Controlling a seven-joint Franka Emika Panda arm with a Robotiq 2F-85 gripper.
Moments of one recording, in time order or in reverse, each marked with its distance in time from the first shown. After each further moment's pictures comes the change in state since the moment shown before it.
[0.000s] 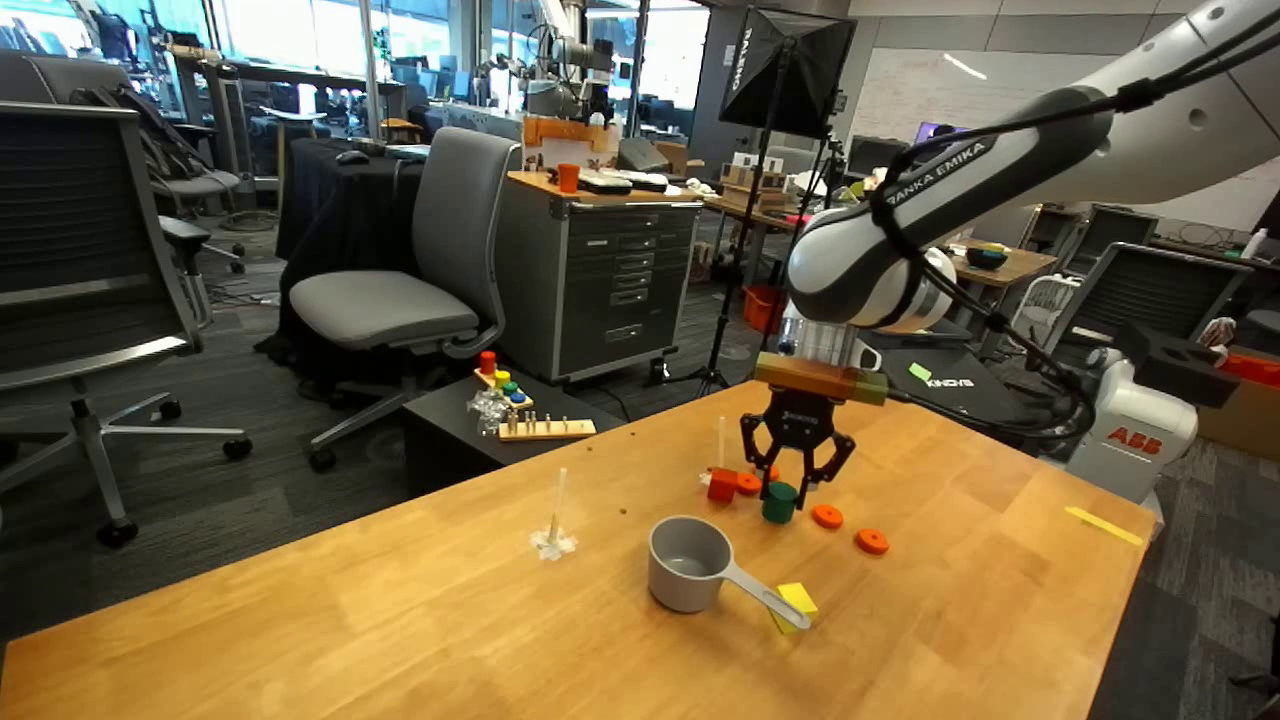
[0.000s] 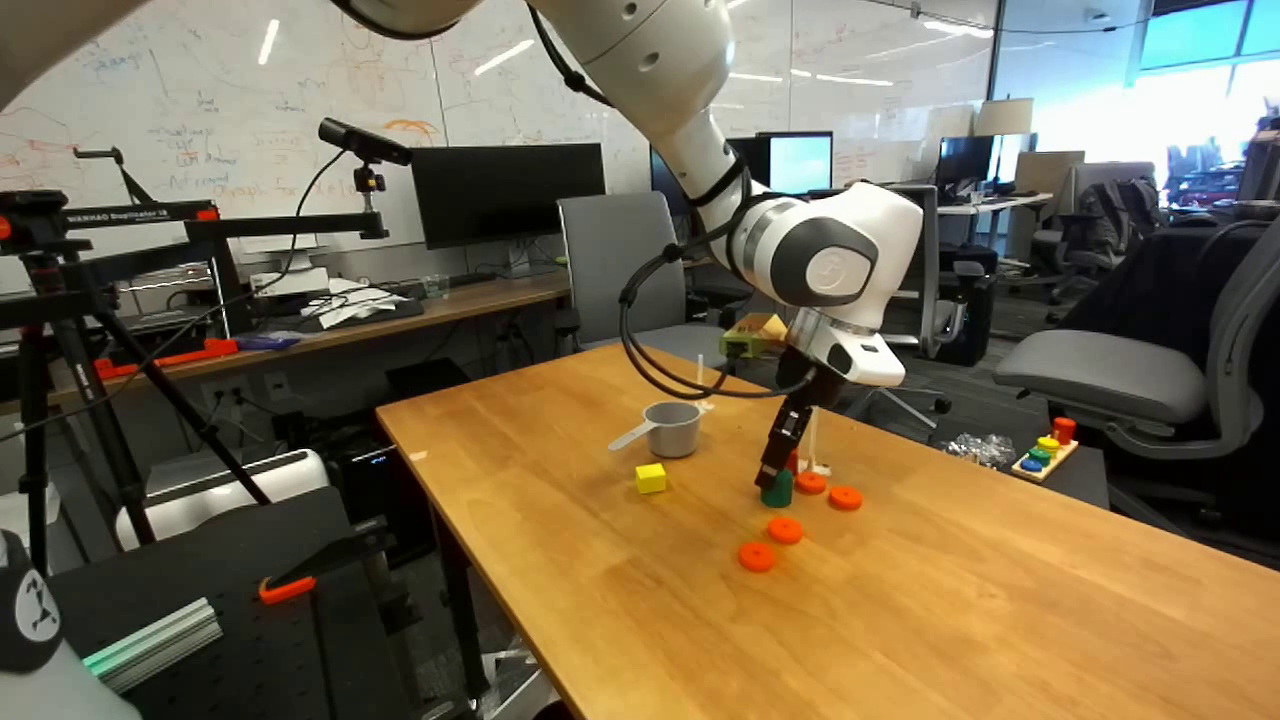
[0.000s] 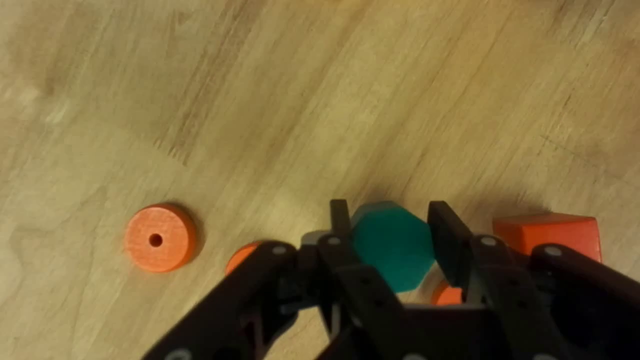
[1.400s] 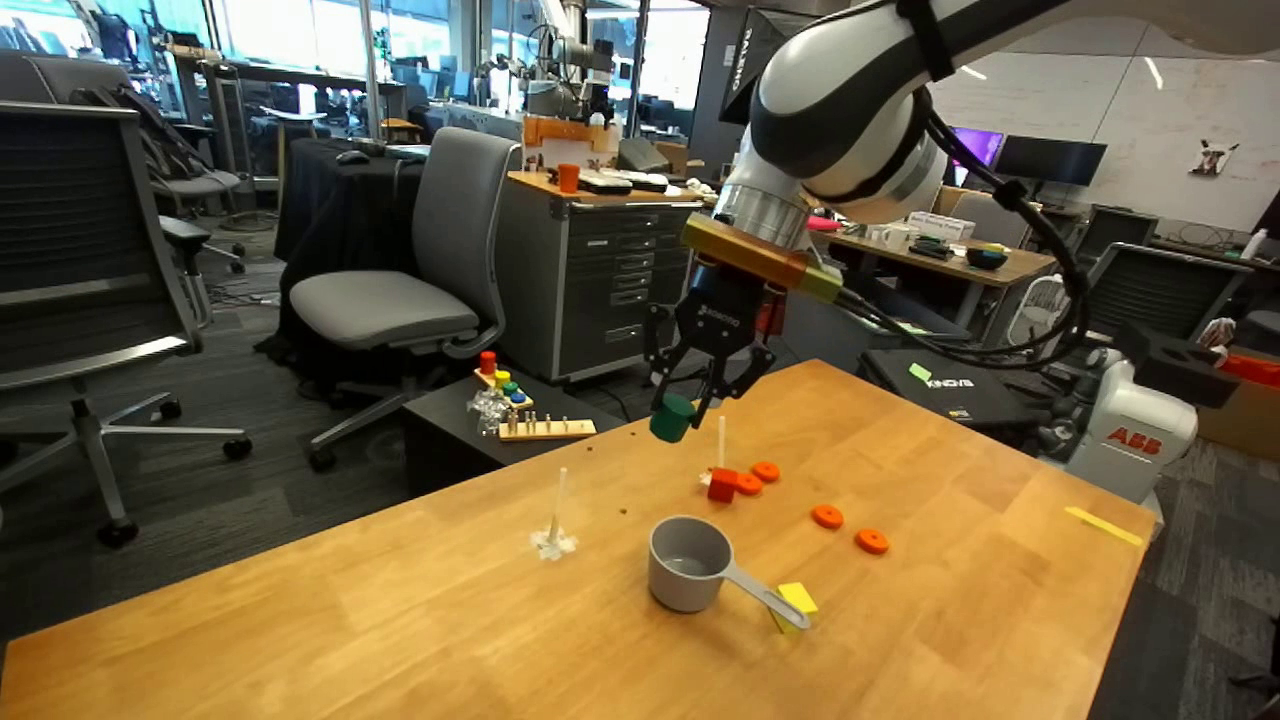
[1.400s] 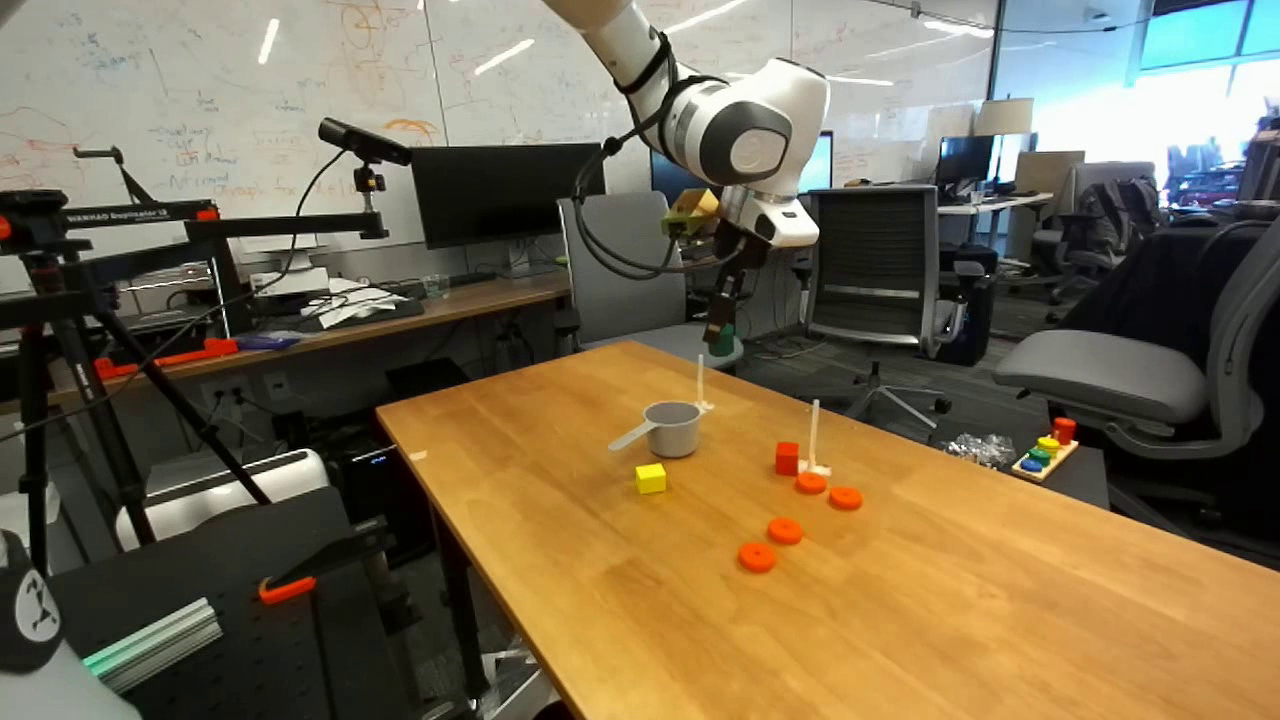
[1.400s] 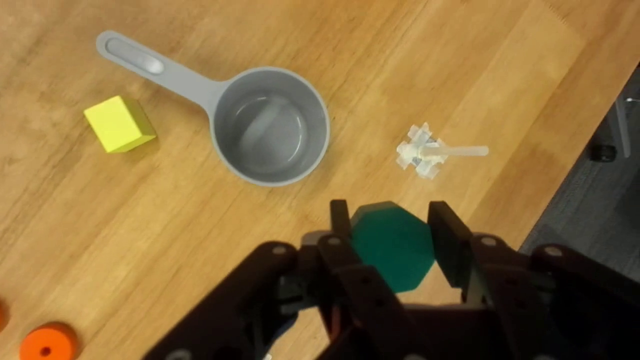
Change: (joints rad) arm 0.070 -0.173 0.150 0.020 0.055 0.036 -0.009
